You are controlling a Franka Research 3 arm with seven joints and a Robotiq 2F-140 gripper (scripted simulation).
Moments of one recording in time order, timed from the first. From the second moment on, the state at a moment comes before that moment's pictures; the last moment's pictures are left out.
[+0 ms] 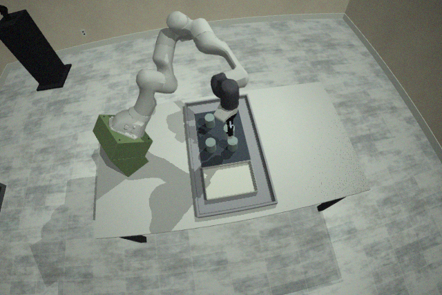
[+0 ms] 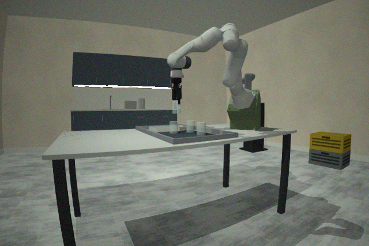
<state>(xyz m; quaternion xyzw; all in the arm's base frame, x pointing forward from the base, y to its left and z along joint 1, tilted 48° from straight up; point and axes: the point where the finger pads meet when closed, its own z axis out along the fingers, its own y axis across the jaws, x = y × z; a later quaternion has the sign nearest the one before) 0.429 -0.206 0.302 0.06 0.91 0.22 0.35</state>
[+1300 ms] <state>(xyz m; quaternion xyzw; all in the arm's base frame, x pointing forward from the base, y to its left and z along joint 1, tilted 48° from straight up) 0.423 -0.304 0.246 0.06 0.91 0.21 0.35</state>
